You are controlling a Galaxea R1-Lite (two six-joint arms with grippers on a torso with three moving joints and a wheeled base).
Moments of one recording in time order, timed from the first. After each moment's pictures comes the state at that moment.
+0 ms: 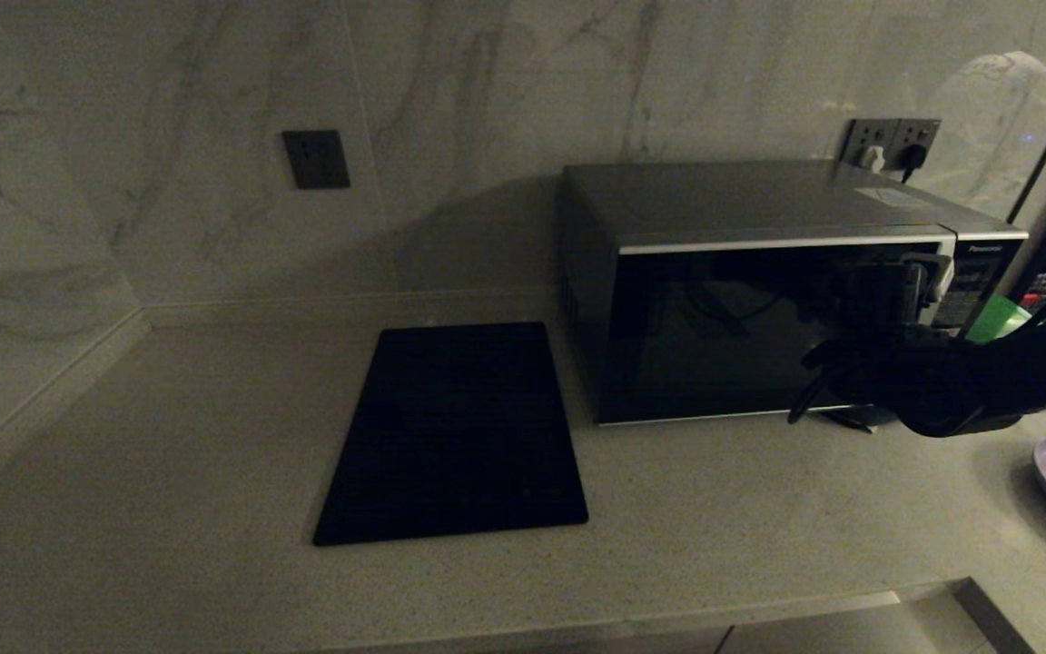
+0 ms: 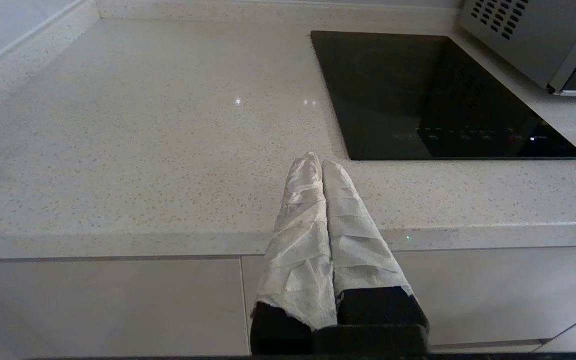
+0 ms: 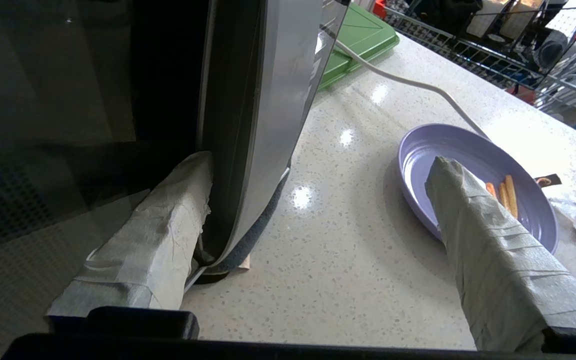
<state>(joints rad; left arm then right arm) 0.00 0.00 0.00 -0.01 0.03 -0.07 0.09 2.10 -1.22 -0.59 -1.10 0.14</state>
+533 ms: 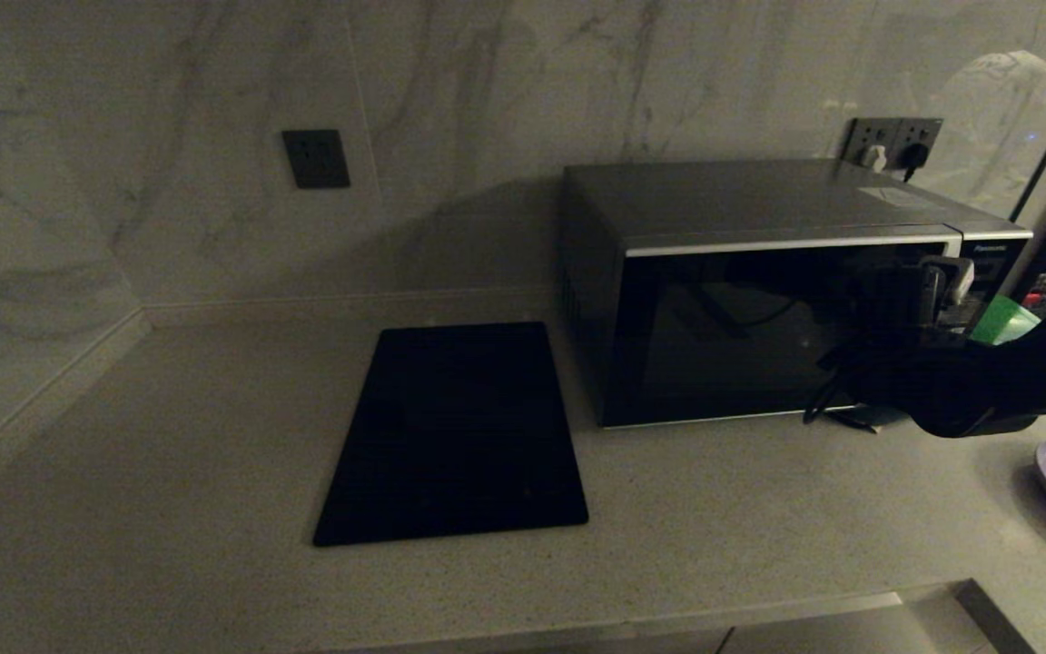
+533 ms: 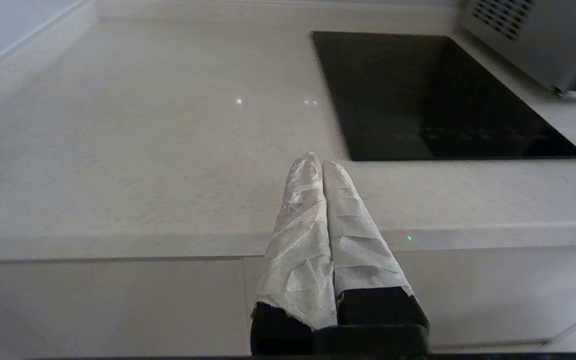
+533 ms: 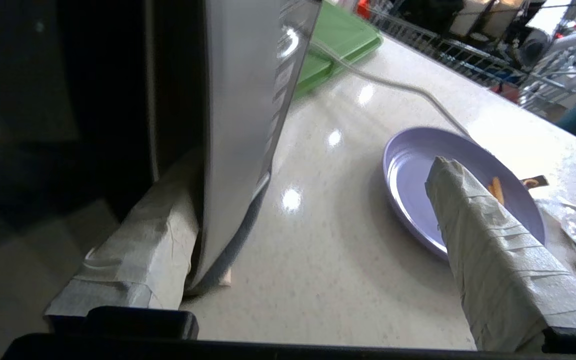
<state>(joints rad) 0.00 0.00 0.00 -0.01 0.03 -0.07 0.06 2.11 -1.20 -0.59 -1.10 0.14</state>
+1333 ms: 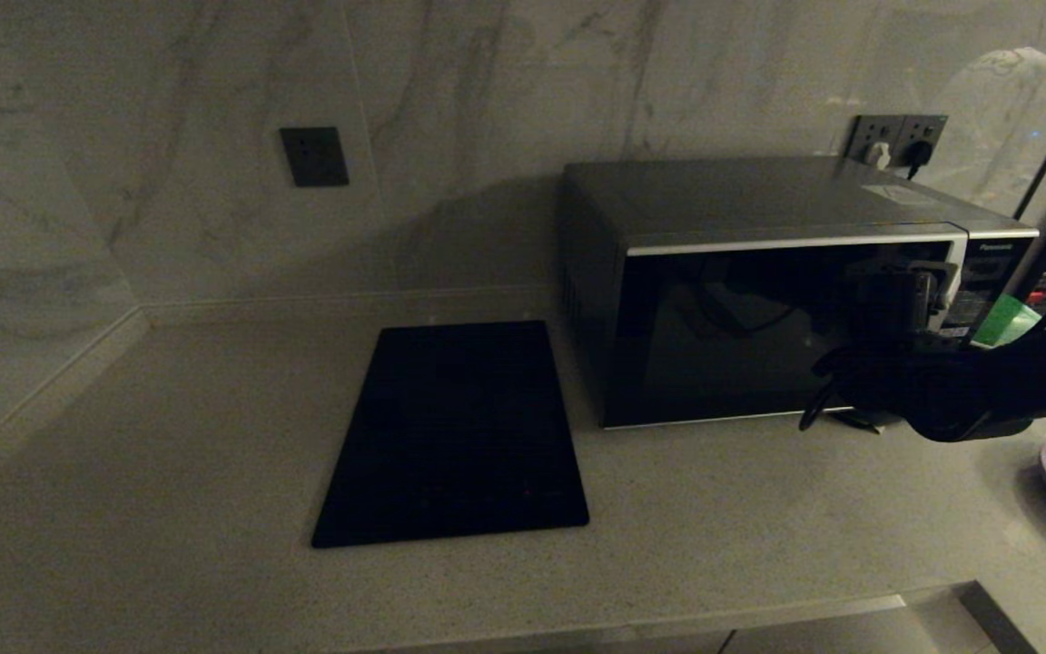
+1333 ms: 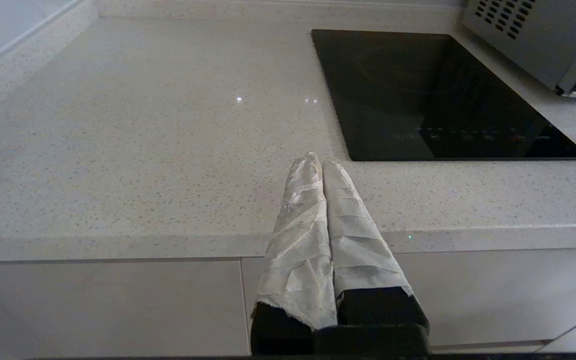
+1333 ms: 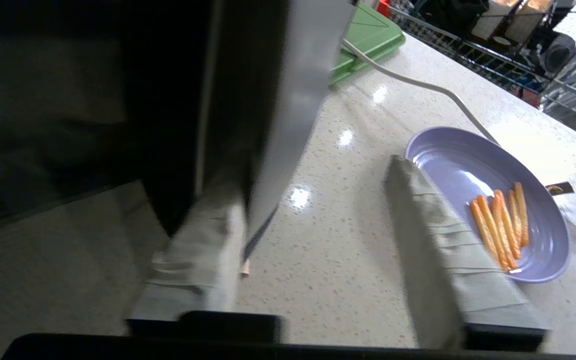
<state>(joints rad) 0.00 0.00 0.00 -0.01 0.03 -0.07 0.07 2.10 -1.19 -0.59 -1.08 0.14</state>
